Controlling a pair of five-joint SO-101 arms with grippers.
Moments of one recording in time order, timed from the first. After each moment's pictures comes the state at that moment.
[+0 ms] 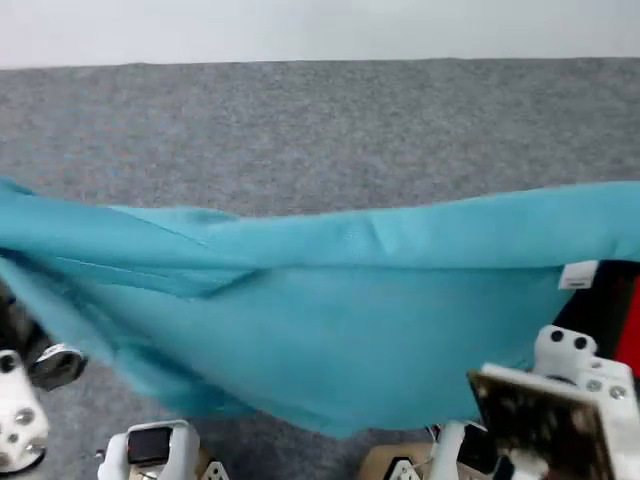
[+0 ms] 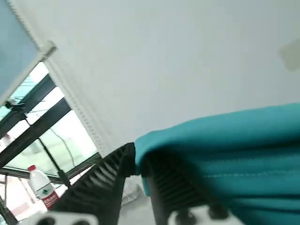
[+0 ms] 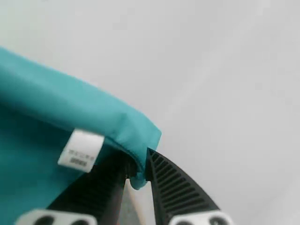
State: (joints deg) left arm -13.6 -51.9 -35.8 79.3 -26.6; right arm 23.1 -66.0 -12.2 78.3 37.5
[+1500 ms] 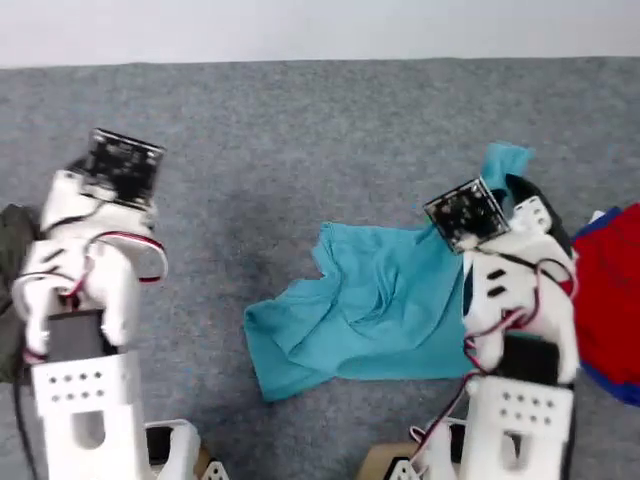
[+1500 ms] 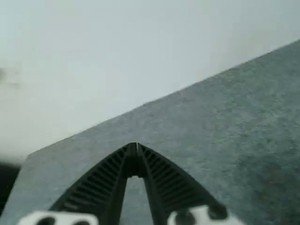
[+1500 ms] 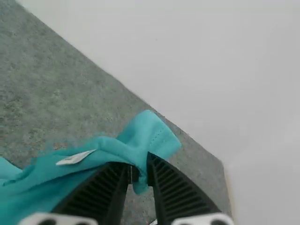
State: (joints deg) left arm -9.7 -51.4 44.0 41.1 -20.9; right arm 7.4 -59.0 53.9 29.4 44.3
